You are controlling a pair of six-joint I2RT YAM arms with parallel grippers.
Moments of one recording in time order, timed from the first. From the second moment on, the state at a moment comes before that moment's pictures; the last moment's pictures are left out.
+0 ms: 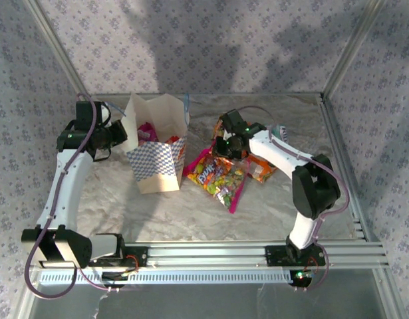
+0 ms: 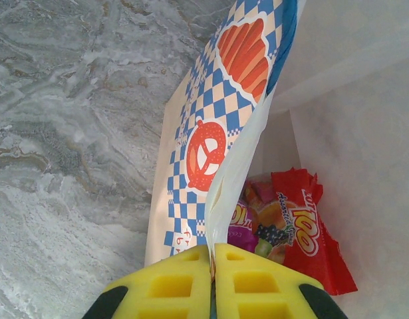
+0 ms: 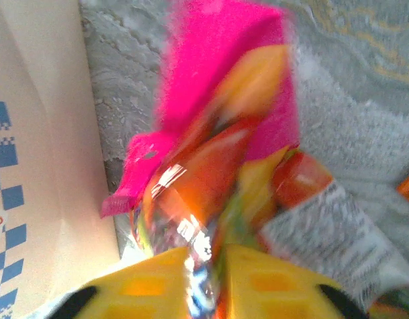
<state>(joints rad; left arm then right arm) -0.04 1.25 1.33 -0.89 0.12 -0.41 0.55 1.77 1.39 -0.68 -0.21 0.64</state>
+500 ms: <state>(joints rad) -0.04 1.25 1.33 -0.89 0.12 -0.40 0.52 1.46 1.19 -0.72 -0.14 0.60</state>
